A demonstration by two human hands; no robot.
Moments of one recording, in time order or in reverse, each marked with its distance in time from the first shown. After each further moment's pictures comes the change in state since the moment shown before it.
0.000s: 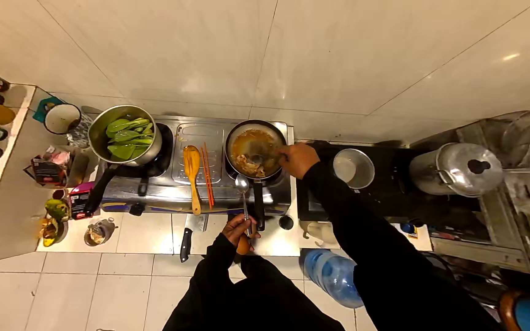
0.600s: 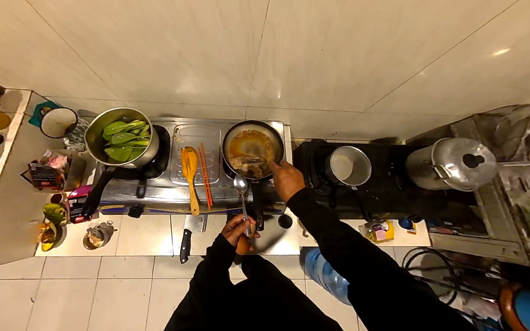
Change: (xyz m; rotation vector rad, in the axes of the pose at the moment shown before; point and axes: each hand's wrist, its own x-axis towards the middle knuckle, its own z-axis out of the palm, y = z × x) left_hand -0.003 0.001 0.004 0.019 0.036 -0.027; right_hand -0.007 0.013 0.082 0.039 0.245 0.084
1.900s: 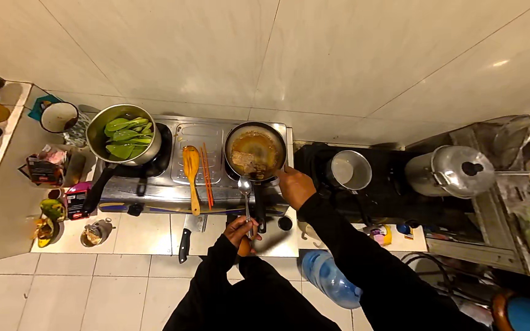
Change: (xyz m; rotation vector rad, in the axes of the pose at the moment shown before) left_hand 0.004 -0.010 -0.004 -0.016 -0.075 0.057; right_hand -0.015 0.003 -0.021 -0.064 -0.083 -0.071
